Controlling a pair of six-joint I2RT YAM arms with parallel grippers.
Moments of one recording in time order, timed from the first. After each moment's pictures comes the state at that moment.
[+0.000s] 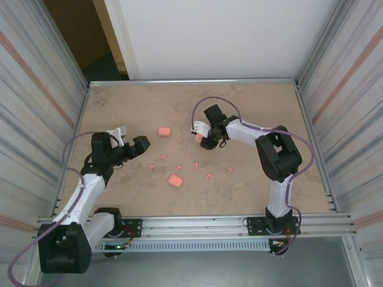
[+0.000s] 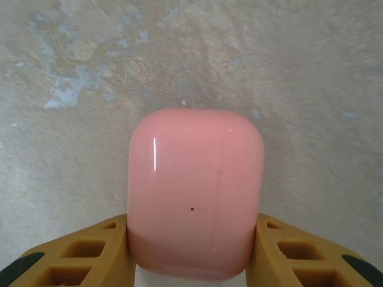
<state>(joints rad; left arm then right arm) -0.03 0.97 0.52 -0.14 0.60 -0.57 0.56 1.92 1.28 -0.44 -0.11 -0.65</state>
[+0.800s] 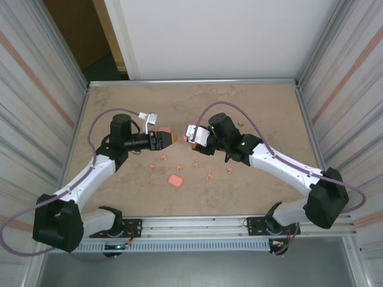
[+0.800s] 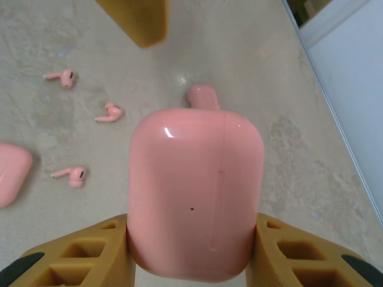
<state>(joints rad) -0.31 1.18 0.75 0.00 0.89 -0.53 0.78 1.35 1.05 -0.31 -0.08 -0.63</state>
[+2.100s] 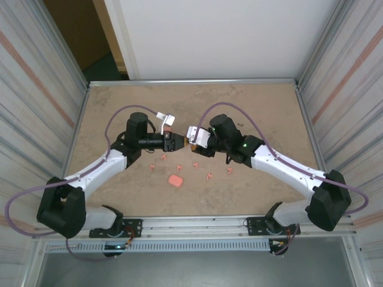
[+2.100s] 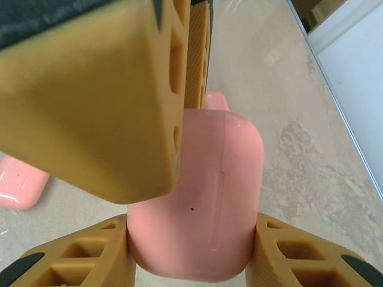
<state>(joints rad) -0.47 1.31 0.80 0.11 0.89 -0.53 0.79 1.33 1.04 -0.32 -0.11 -0.61</state>
